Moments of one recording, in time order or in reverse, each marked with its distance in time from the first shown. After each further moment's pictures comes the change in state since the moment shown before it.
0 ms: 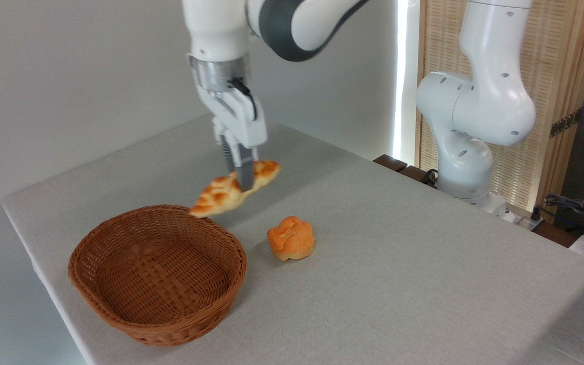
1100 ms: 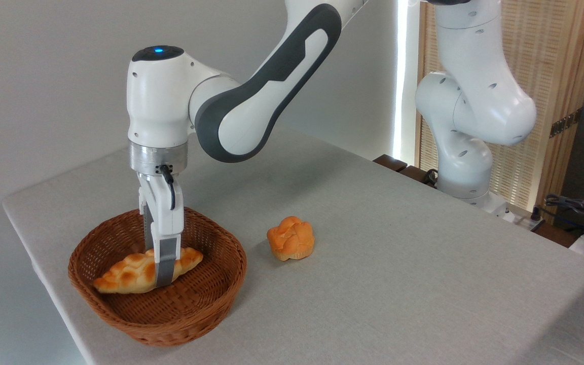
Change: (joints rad) arm 0.042 0.473 -0.022 0.250 0.191 0.466 0.004
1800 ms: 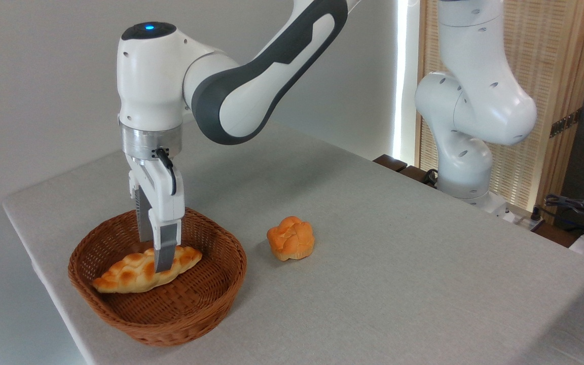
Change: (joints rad) arm 0.012 -0.026 0.002 0.060 -0.085 -0.114 -0.021
